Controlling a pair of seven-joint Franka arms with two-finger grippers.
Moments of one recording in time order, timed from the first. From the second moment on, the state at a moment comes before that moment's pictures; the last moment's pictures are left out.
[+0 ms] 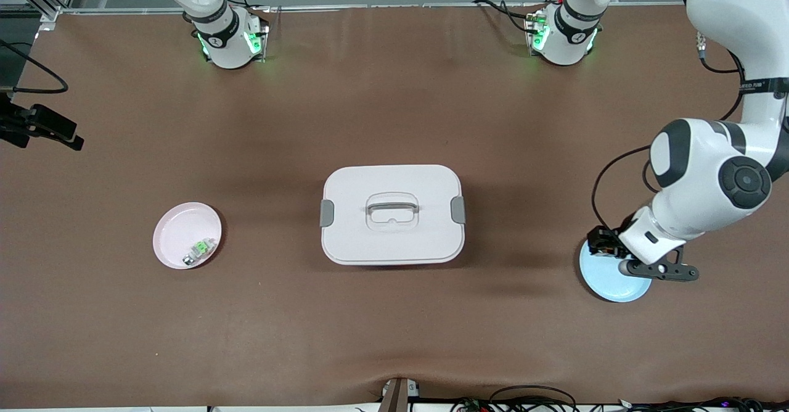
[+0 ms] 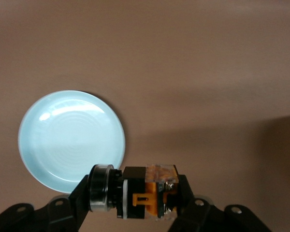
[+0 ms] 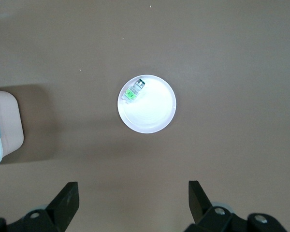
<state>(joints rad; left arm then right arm) 0.05 0.44 -0.22 -1.61 0.03 2.11 -0.07 -0.03 0.05 -0.03 -1.48 0.02 1.53 0.01</state>
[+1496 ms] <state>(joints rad) -0.08 0.45 -0.58 -1.46 -0.12 1.95 -1.08 -0.03 0.29 -0.01 -1.47 0.02 1.66 0.02</state>
